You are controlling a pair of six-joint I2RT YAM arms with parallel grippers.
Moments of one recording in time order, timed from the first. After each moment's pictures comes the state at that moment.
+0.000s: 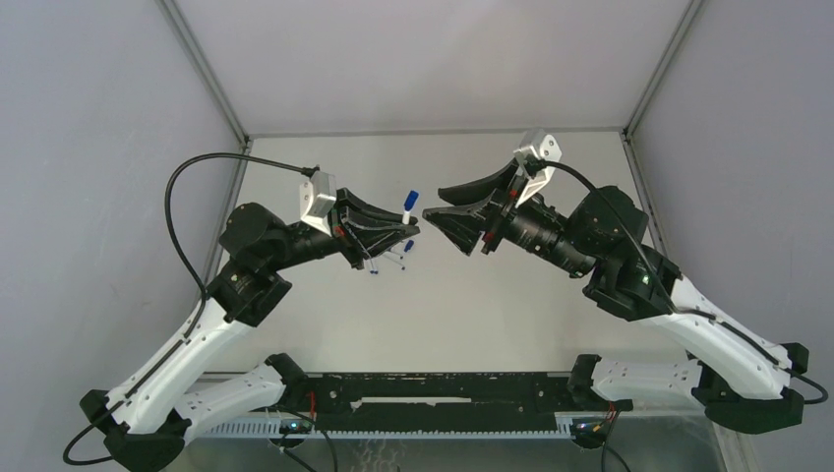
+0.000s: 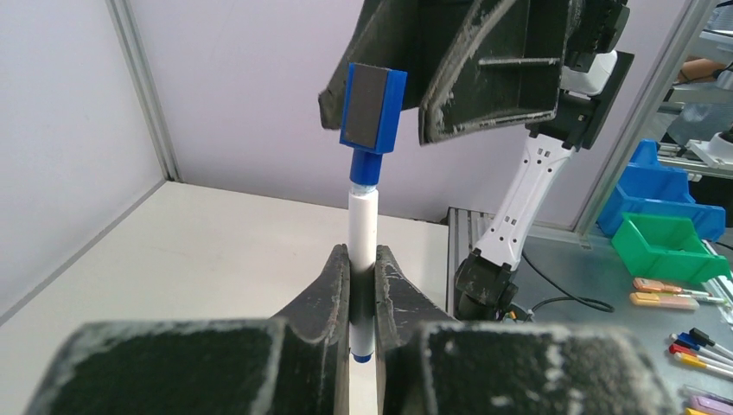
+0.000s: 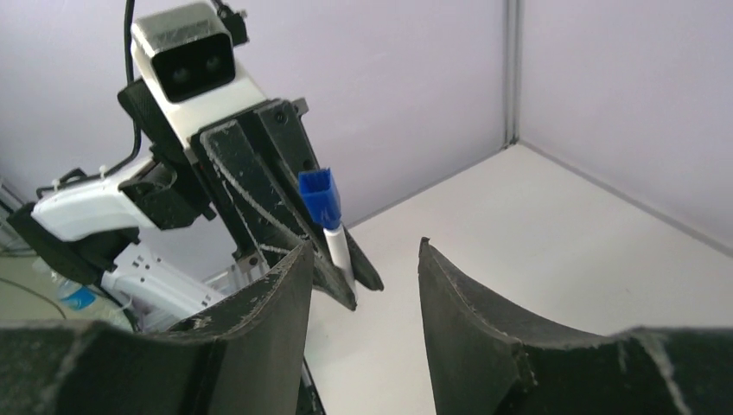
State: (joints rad) left arm -0.72 0.88 1.07 0.09 0.63 -0.22; right arm 1.06 1.01 1.41 -0.28 -0.03 0.22
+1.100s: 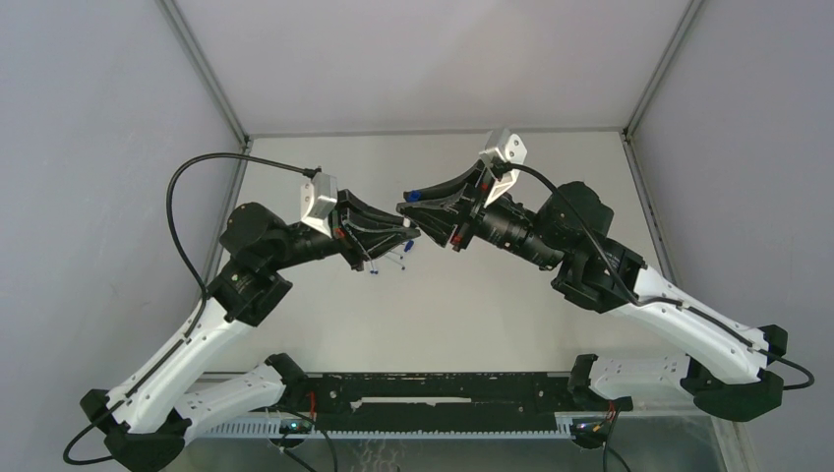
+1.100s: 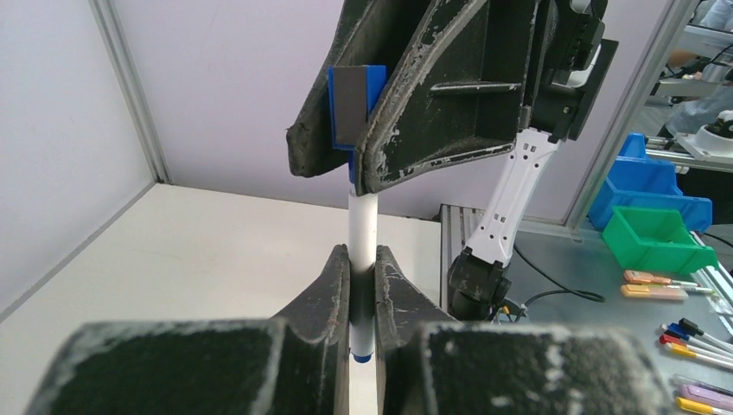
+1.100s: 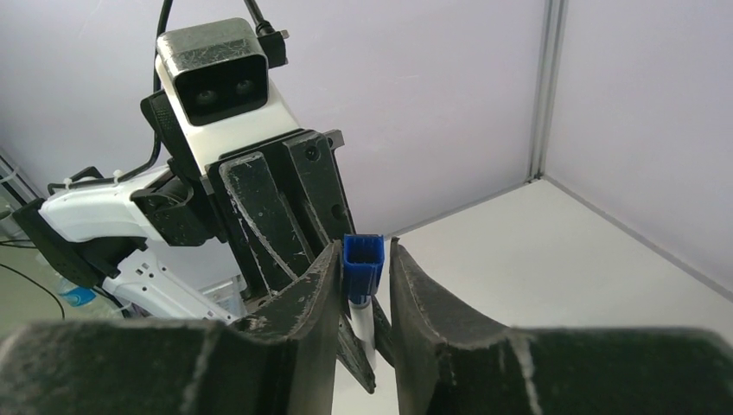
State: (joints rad) left arm -0.72 0.88 1.07 0.10 0.66 -0.23; right arm 1.10 1.11 1.41 -0.10 -0.07 0.17
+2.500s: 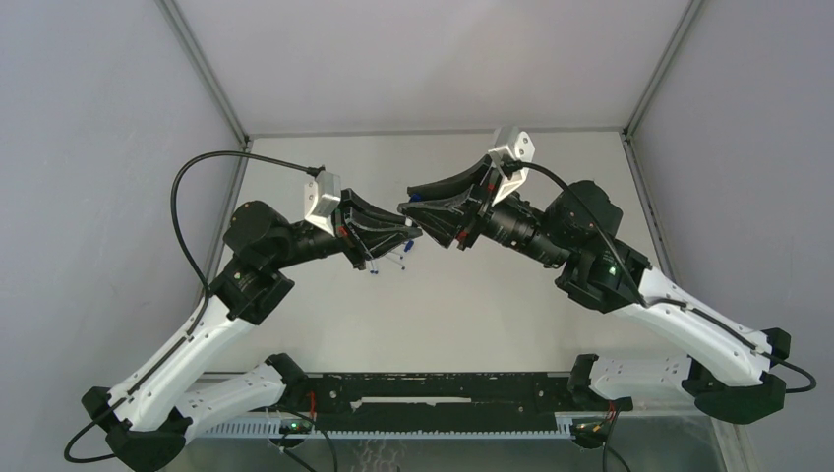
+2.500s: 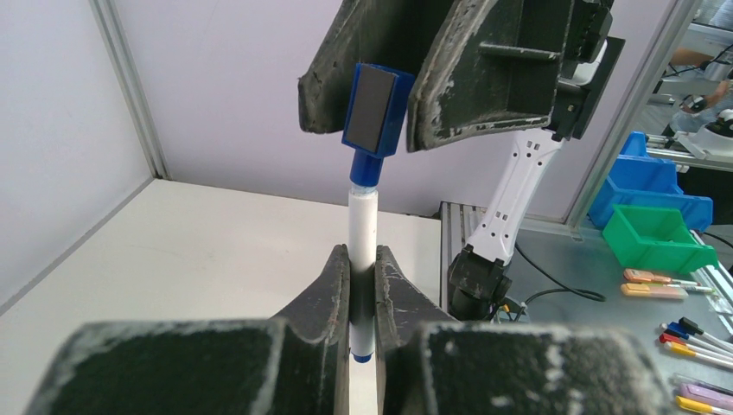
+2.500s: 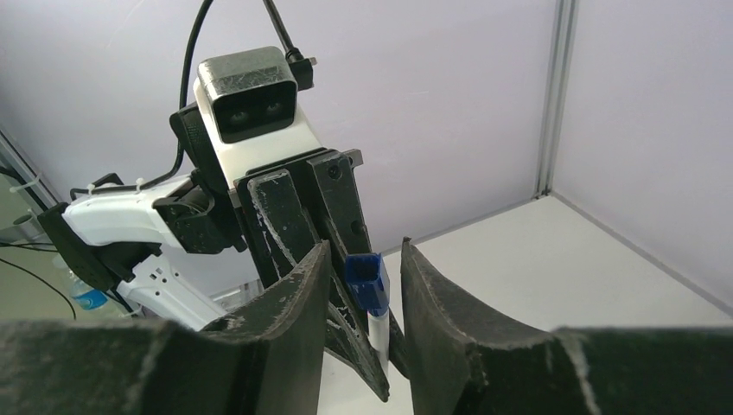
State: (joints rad) left arm -0.72 0.89 1.07 0.10 0.66 -0.23; right arm 1.08 1.09 1.41 -0.08 -0.11 0.18
